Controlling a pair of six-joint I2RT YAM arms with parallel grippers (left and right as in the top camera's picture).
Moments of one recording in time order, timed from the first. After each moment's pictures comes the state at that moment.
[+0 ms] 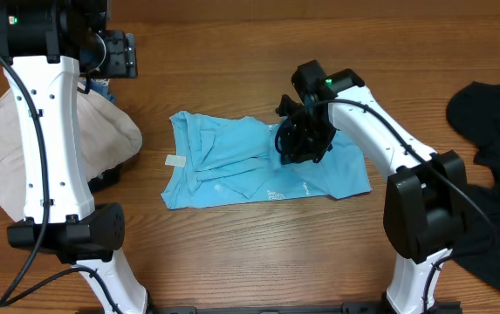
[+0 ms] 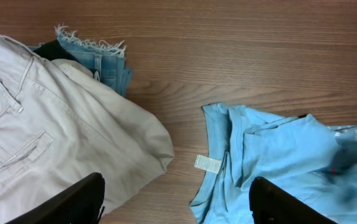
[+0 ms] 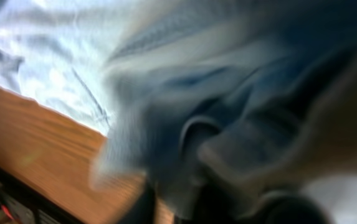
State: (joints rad) left arm 0.03 2.00 2.51 -1.62 -0.02 -0.05; right arm 0.39 2.02 1.61 -1.17 -0.39 0.05
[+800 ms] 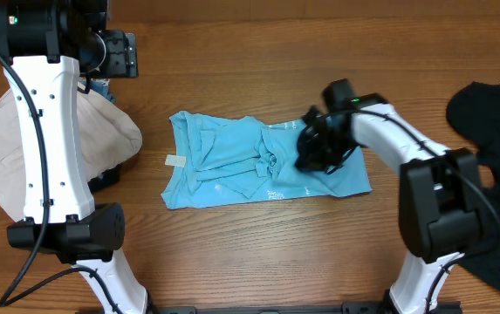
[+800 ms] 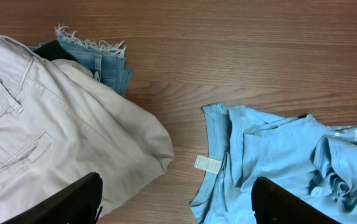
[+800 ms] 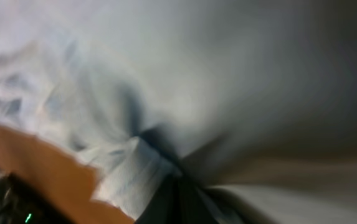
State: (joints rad) left arm 0.03 2.00 2.51 -1.62 -0.02 -0.05; right arm 0.28 1.99 1.33 -0.92 -0.56 0.17
